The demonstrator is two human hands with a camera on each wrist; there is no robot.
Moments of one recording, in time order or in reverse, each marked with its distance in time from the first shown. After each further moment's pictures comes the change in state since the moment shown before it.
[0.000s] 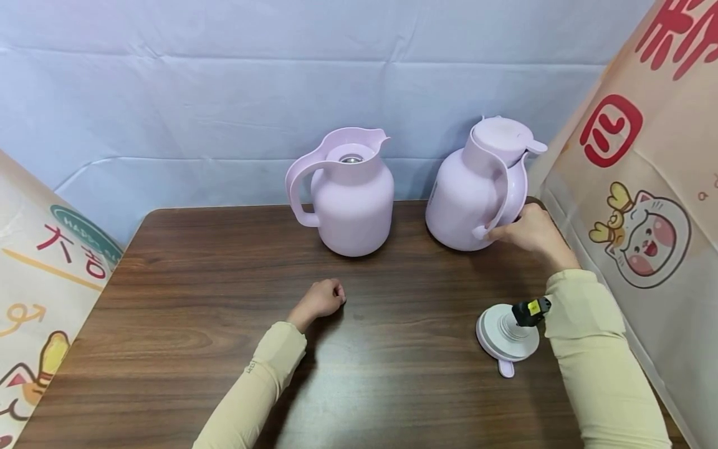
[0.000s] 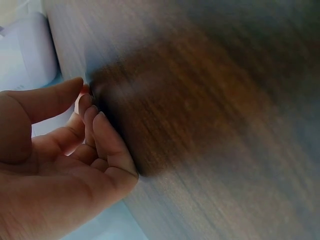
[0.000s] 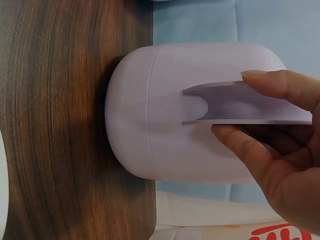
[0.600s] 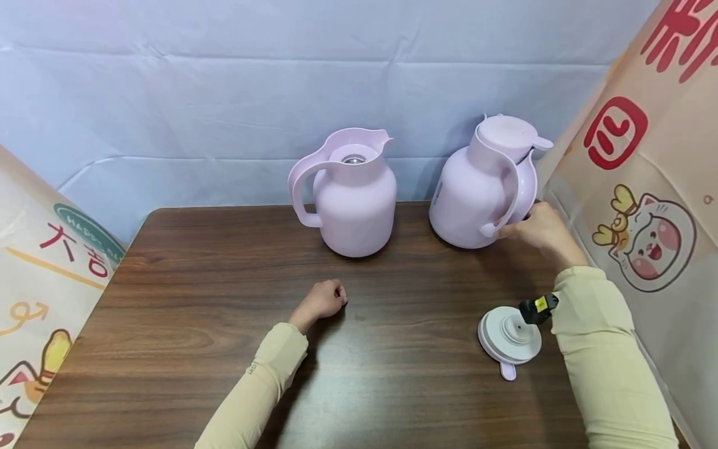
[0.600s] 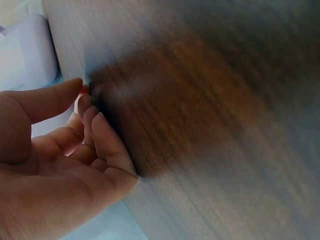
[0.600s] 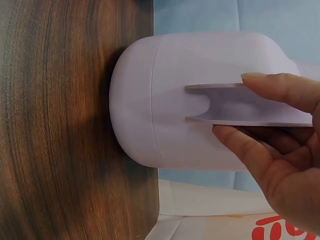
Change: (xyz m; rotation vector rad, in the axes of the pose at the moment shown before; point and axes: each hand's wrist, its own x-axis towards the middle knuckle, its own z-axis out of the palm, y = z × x) left_hand -0.002 0.001 -0.001 0.007 0.025 0.008; right_hand 0.004 0.006 -0.007 0.032 -0.043 0.027
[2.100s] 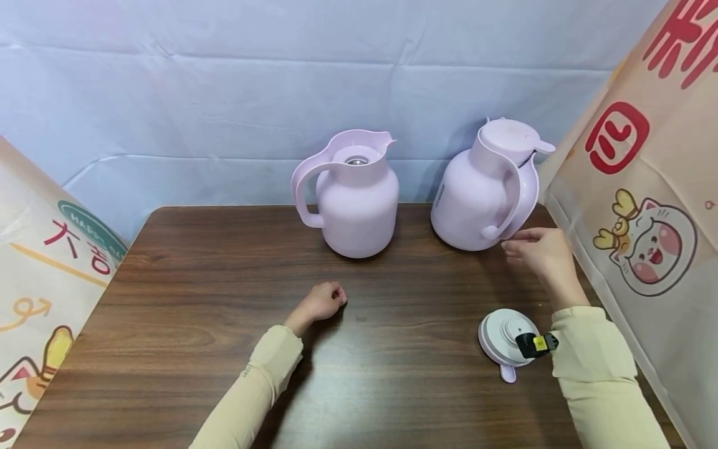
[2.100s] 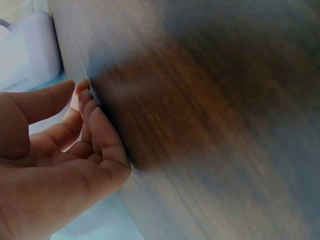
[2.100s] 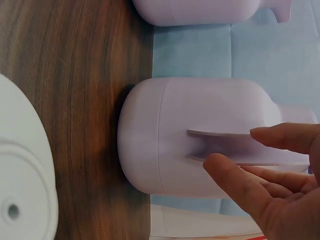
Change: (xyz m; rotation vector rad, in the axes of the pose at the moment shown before) left_hand -0.005 -0.007 -0.001 -0.045 0.026 0.085; right_hand -0.037 -0.010 0.016 0.381 -0.018 0.157
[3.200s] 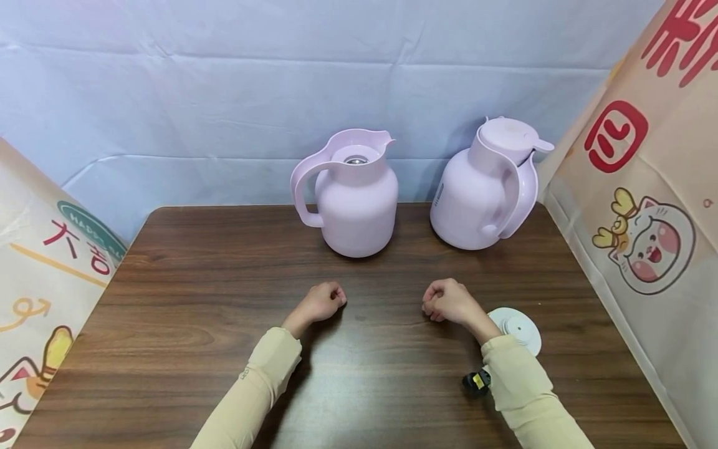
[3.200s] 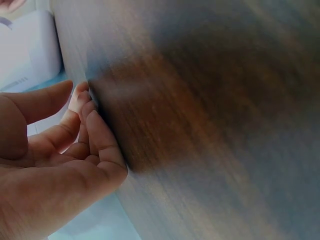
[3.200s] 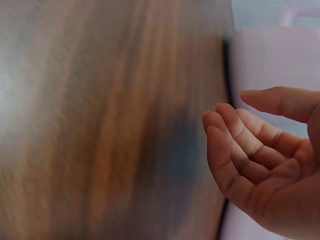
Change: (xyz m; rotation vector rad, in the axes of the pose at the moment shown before) left_hand -0.004 -0.002 0.000 -0.036 0.018 -0.003; right_hand -0.014 0.030 0.122 0.019 -0.449 -0.167
